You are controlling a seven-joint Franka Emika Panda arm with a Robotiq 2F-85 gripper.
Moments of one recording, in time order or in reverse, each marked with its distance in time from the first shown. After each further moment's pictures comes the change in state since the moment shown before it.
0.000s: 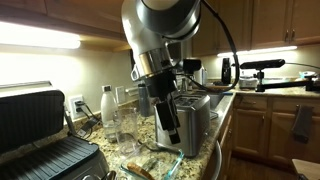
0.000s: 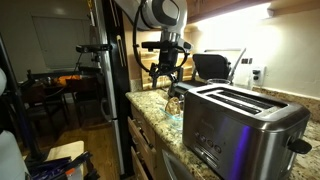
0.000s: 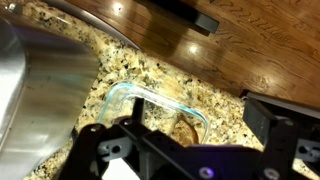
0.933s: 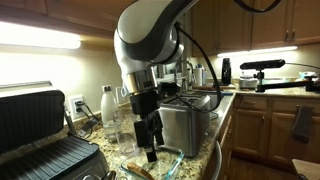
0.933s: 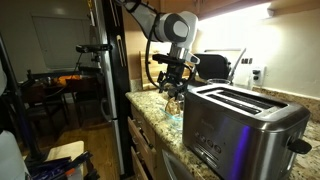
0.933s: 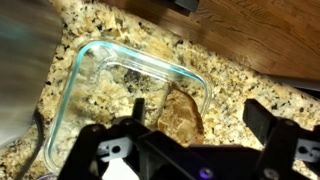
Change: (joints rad) arm -0.005 0.188 -0.003 0.113 0.108 0.090 -0.011
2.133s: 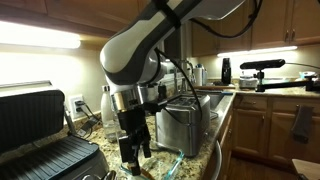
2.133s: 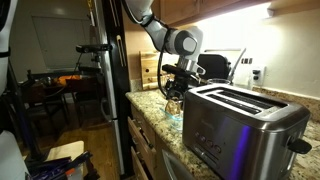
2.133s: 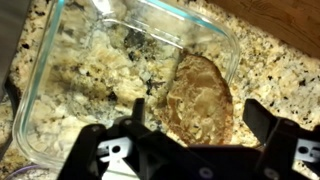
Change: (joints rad) arm -0.001 0.200 0.003 0.162 0.000 0.030 0.000
